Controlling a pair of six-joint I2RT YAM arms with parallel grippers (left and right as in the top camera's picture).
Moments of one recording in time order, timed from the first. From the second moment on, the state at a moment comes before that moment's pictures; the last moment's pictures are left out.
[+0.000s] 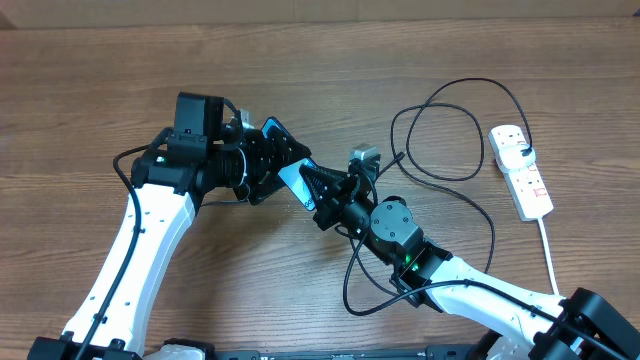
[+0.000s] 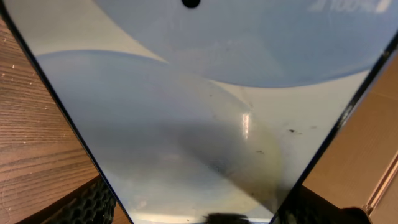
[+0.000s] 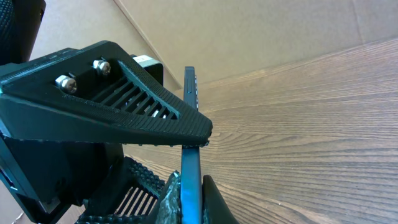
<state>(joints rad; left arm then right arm) -0.18 1.43 1.15 -0.73 0.71 -0.92 0.82 1.43 0.54 0.81 0.06 0.63</state>
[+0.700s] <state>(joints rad) -0.07 1.42 1.16 -0.67 0.67 -0.78 0.81 1.43 0.54 0.71 0.09 0.69</state>
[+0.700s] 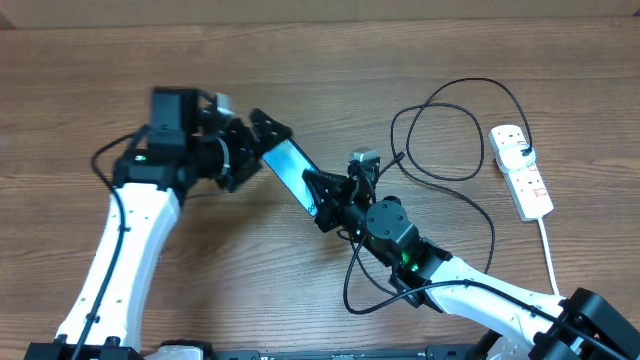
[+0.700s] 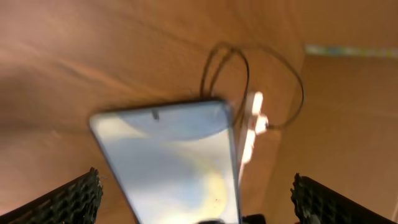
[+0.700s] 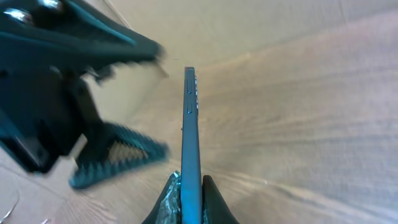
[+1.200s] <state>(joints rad) 0.14 1.43 1.21 -0.79 0.99 -0.17 0.54 1.25 0.54 0.60 -0.61 1.00</state>
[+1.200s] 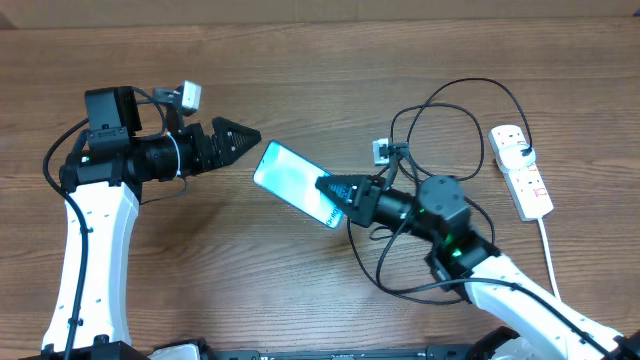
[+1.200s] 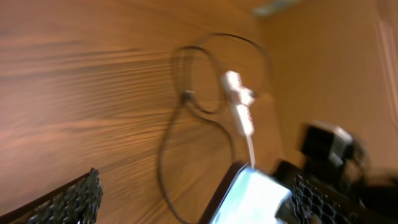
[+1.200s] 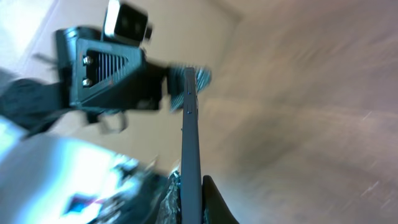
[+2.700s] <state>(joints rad) -0.19 1.55 1.21 -0.51 0.70 -0.96 0.64 1.25 0.54 0.57 -0.03 1.72</state>
